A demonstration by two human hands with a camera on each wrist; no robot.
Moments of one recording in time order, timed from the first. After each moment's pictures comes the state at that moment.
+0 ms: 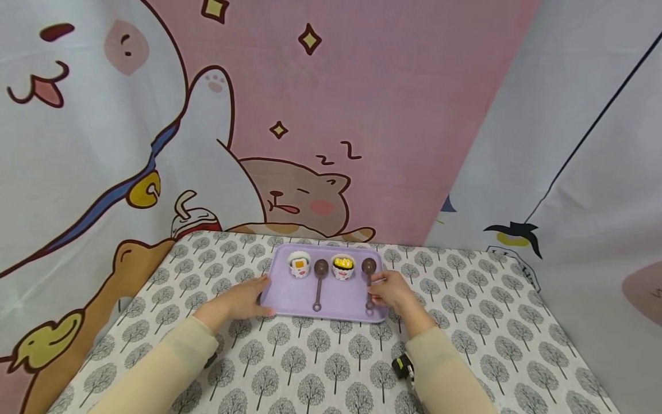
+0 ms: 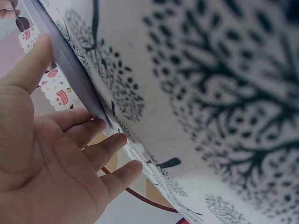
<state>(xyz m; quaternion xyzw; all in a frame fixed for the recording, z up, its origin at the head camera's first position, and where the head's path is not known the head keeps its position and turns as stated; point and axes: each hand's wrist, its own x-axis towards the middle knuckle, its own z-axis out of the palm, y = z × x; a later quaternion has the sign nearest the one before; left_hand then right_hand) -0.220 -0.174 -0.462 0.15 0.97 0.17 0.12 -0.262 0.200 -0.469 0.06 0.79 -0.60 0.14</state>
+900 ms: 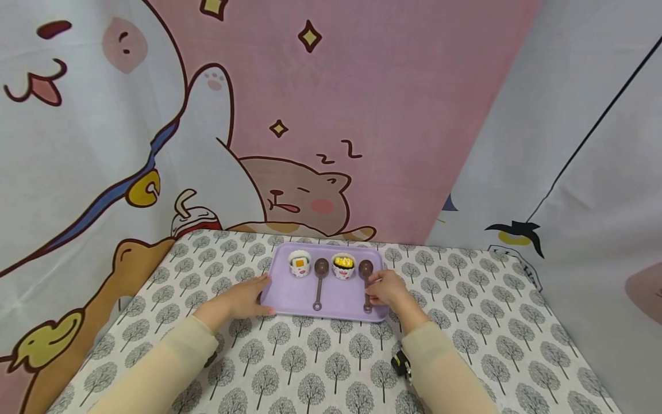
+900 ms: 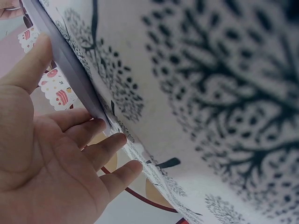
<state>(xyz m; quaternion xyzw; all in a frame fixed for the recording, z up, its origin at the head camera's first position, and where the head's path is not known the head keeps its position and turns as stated) -0.221 -0.175 -0.463 0.15 0.97 0.16 0.12 -0.271 0.192 -0.475 0.06 0.82 -0.55 0.15</state>
